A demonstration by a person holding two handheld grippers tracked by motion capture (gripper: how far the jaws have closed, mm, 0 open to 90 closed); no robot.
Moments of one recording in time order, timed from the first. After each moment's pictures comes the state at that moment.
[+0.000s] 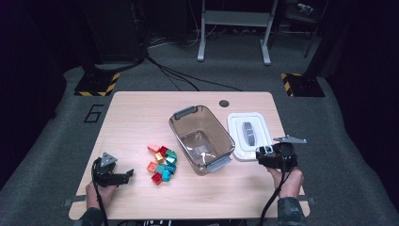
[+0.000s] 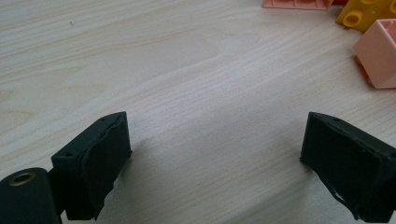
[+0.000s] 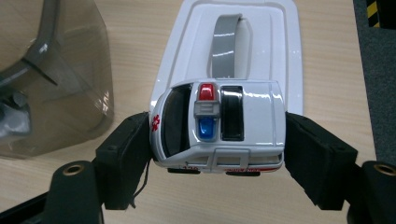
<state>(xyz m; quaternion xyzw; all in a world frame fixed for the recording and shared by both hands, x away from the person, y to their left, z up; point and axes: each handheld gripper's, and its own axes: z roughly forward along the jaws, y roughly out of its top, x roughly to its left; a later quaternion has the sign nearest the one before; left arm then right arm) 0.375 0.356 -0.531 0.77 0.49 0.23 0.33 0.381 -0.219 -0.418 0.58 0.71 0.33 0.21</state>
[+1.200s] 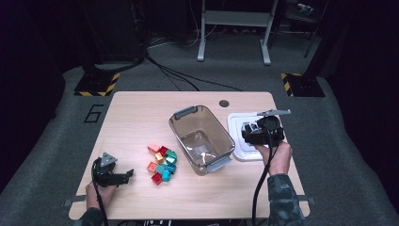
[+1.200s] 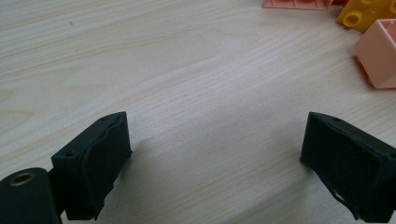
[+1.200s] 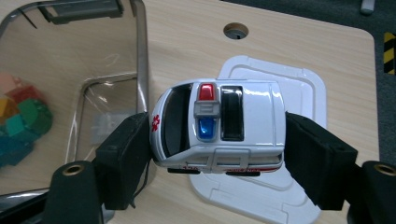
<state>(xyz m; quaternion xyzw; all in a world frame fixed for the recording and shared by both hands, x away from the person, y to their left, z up) 0.375 0.356 -0.531 0.77 0.49 0.22 0.33 0.422 -0.169 -0.351 0.53 0.75 0.33 0.21</state>
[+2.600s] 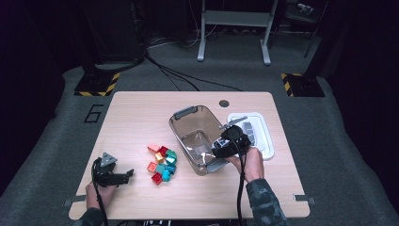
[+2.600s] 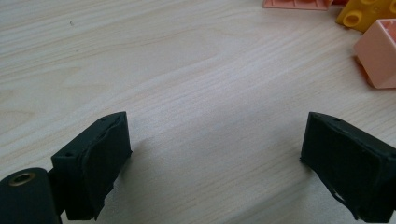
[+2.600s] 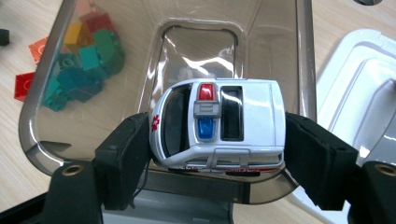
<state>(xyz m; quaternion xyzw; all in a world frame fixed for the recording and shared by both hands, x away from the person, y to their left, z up) 0.375 0.356 -0.531 0.77 0.49 0.22 0.33 0.419 -0.086 -0.382 0.43 0.85 0.28 0.13</state>
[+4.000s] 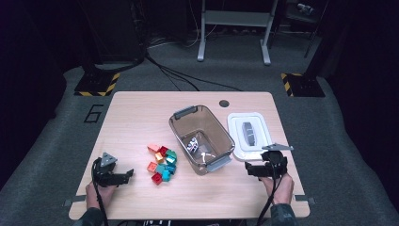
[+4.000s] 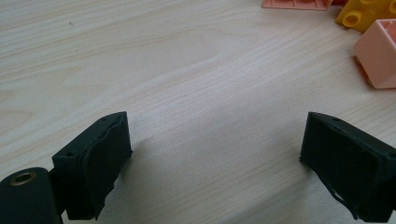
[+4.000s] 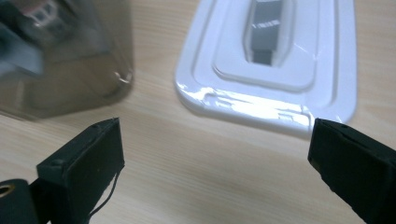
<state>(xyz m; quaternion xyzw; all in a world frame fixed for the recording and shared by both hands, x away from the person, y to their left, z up) 0.375 0.357 -0.531 0.77 0.49 0.23 0.33 0.372 -0.198 -0.447 0.56 0.74 0.32 0.18</state>
